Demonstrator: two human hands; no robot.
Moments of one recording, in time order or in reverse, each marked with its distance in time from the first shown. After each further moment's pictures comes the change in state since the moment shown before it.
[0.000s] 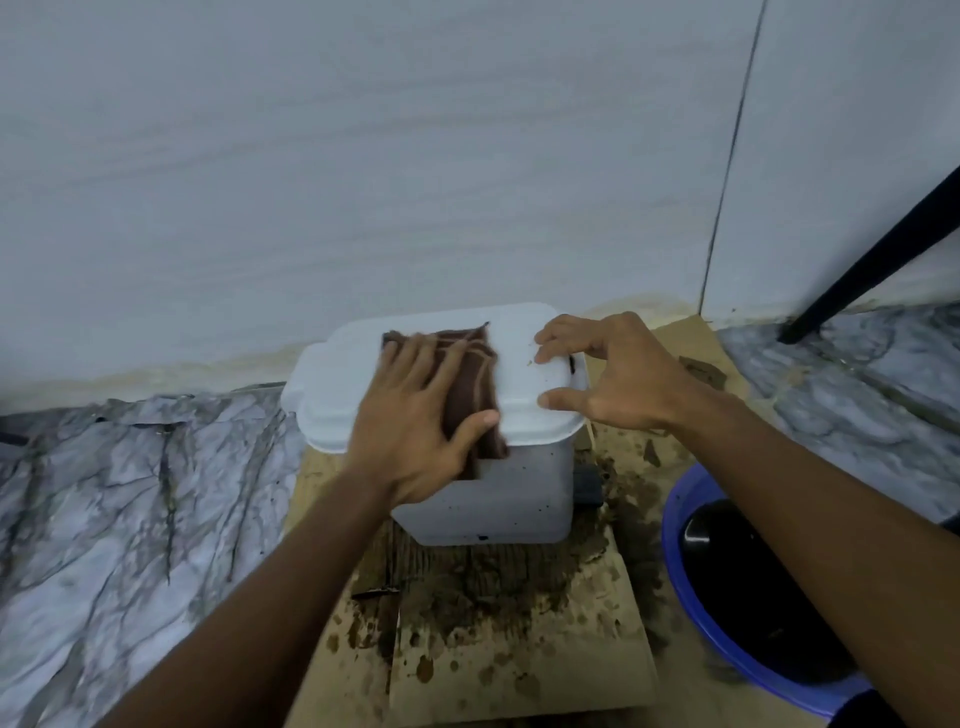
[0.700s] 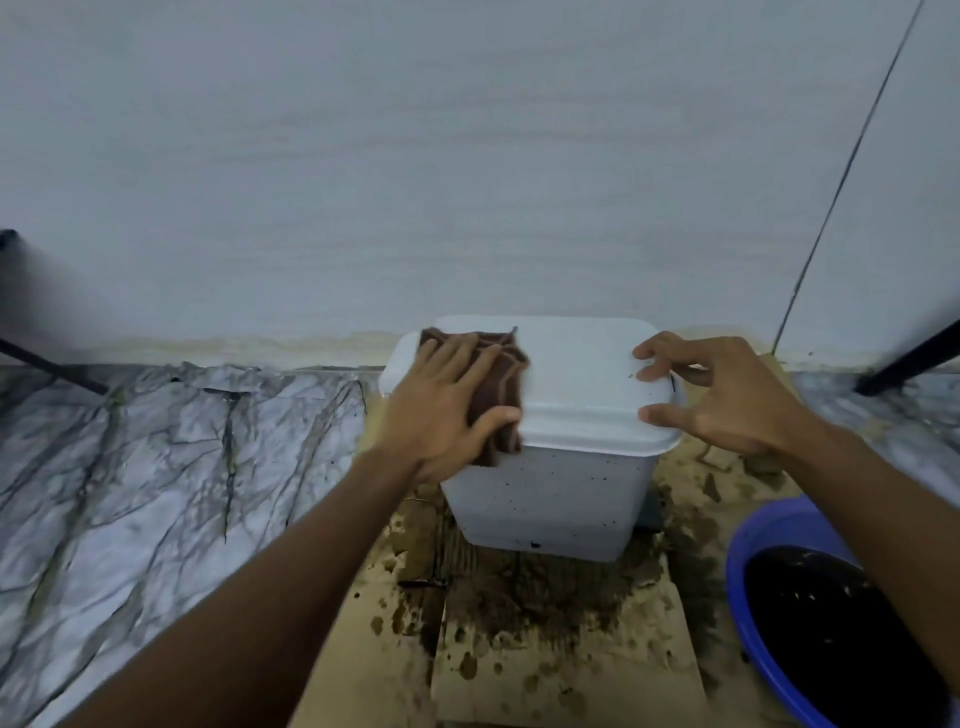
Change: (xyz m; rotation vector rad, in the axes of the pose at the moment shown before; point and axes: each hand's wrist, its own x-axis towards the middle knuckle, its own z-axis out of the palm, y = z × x) left_hand -0.020 -0.070 -0.007 -0.023 -0.078 -0.040; right_hand 0.005 -0.009 0.009 0.045 -0.017 0.085
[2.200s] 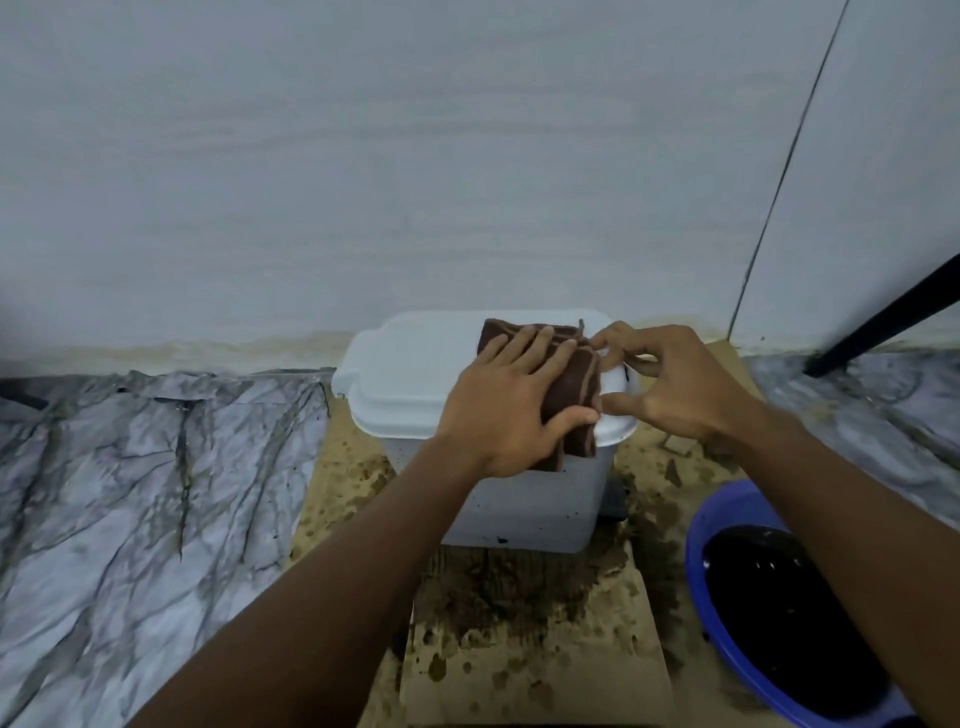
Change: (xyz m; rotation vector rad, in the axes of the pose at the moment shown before) left_hand 0.045 0.094 0.007 0.003 -0.004 0.149; right_hand 0.004 0.007 -0.002 -0.022 -0.002 -0.036
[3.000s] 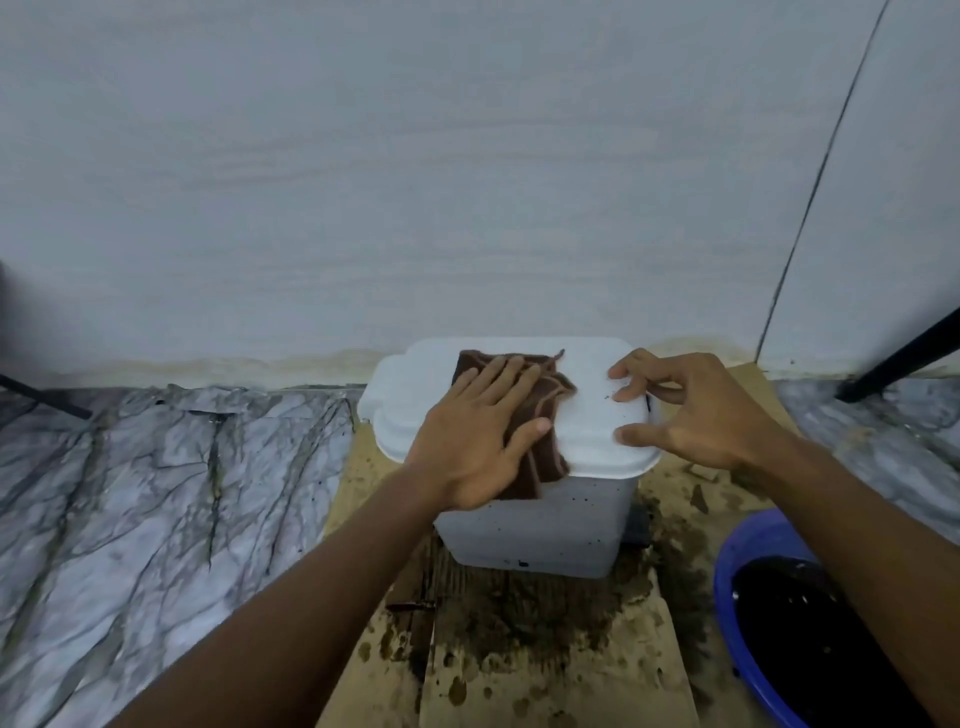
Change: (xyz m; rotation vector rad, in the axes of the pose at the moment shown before) left_hand -0.033 -0.037 -0.013 -0.130 -0.092 -0.111; right_hand 0.000 -0.005 0.000 0.012 -0.011 0.059
